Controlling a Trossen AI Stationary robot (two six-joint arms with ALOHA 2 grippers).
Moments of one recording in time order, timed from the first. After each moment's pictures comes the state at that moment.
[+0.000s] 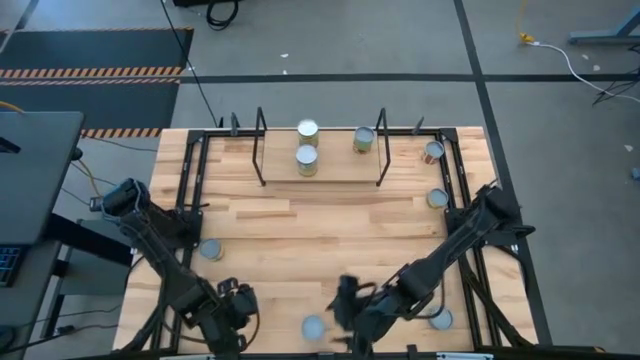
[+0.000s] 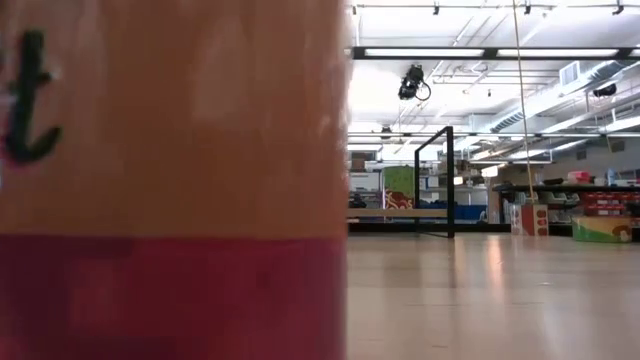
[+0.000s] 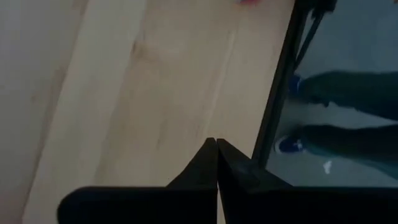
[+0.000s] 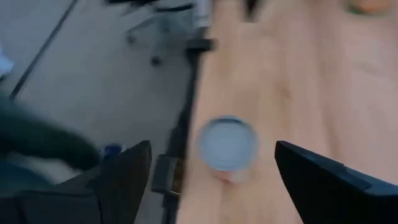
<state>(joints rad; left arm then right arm) -0.91 1.63 1.19 -0.71 -0.22 -1.20 0.66 1.89 1.60 -0.44 0.26 0.50</state>
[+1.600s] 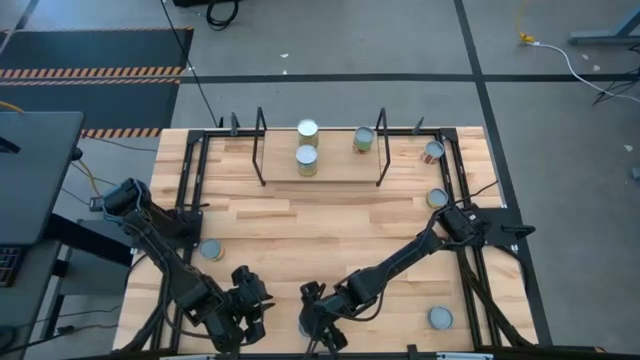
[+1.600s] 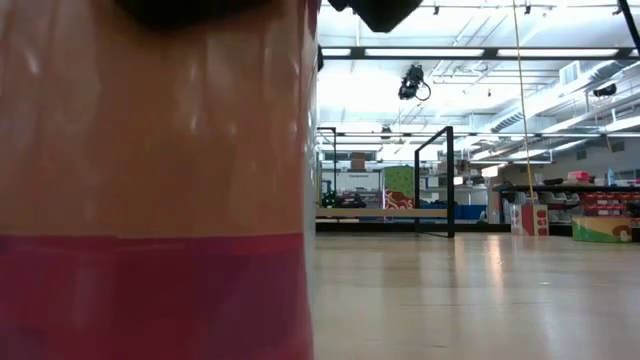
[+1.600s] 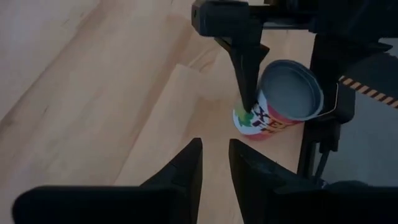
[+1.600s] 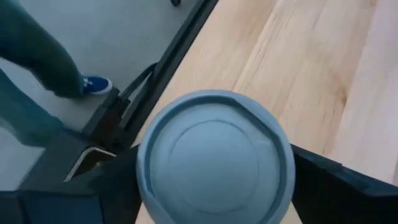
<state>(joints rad) -0.88 1.63 1.19 -0.63 -0.63 -1.17 0.52 2.24 1.72 -0.33 -0.02 0.08</state>
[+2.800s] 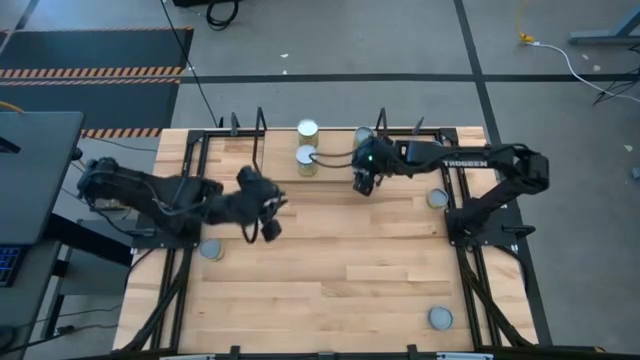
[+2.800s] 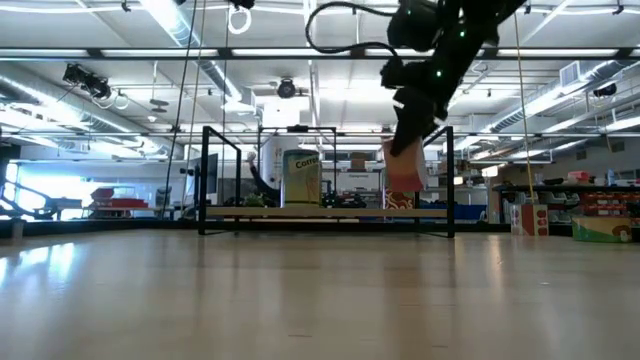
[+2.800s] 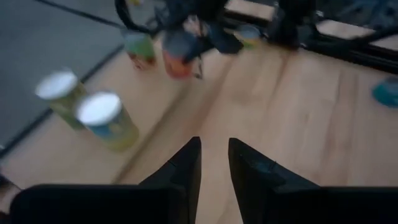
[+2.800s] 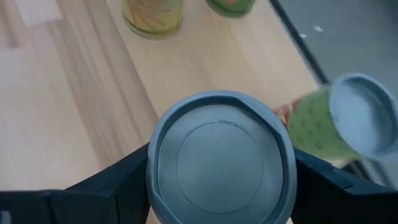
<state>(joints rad) -0.27 1.27 1.30 -0.74 -0.64 -0.48 -0.30 1.46 1.05 -0.52 0.27 0.02</state>
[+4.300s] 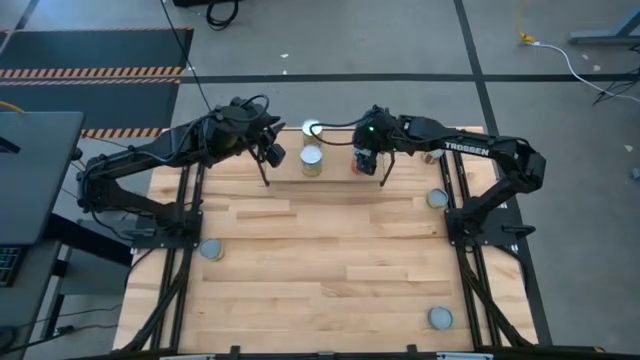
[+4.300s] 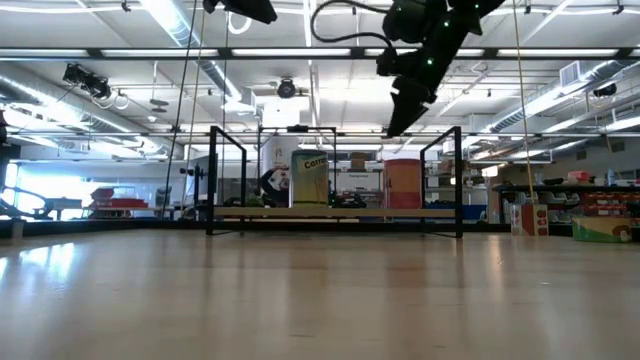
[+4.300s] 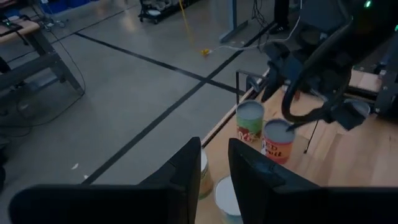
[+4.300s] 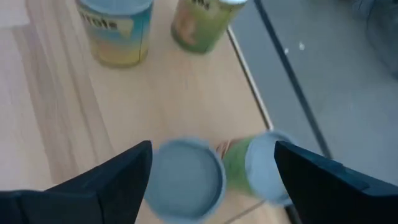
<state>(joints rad) 0.23 1.27 1.43 -0.57 -0.50 -0.05 -0.44 1.50 1.26 -0.67 0.22 -0.21</state>
